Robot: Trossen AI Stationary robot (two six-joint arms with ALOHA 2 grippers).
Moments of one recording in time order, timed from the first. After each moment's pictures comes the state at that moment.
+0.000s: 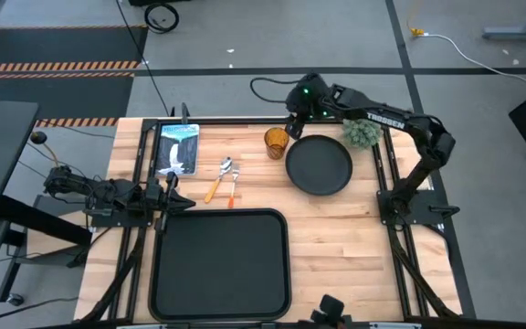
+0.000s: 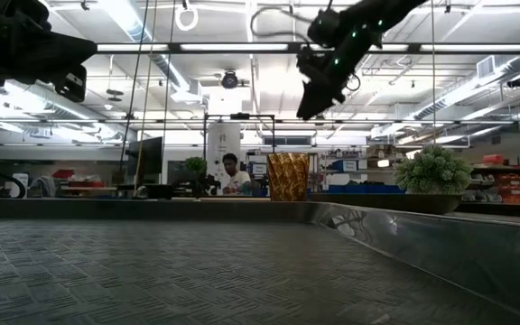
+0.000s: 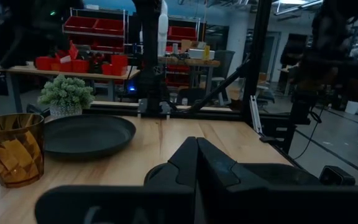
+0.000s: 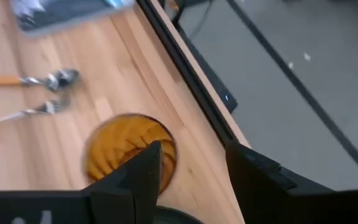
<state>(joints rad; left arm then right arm) -0.30 0.01 0.01 0.10 -0.25 -0.07 -0.60 1.64 1.44 -0.58 -0.03 -0.13</state>
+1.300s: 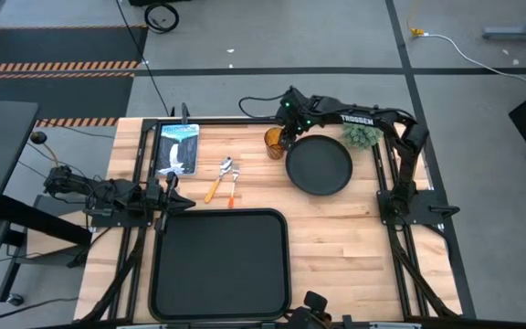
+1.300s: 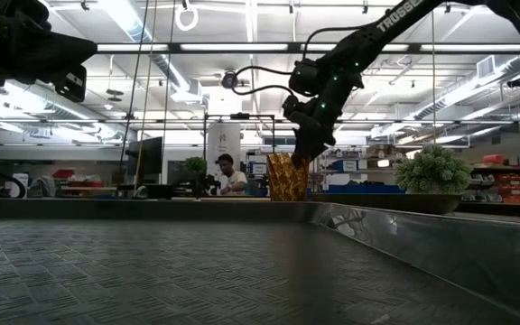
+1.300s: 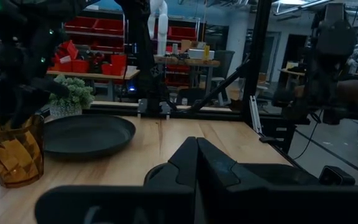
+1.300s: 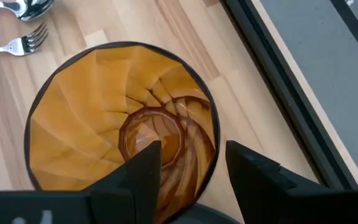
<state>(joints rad) -0.30 0.01 0.01 0.10 -0.25 -0.07 -0.60 1.87 1.44 -0.58 -0.11 -0.13</state>
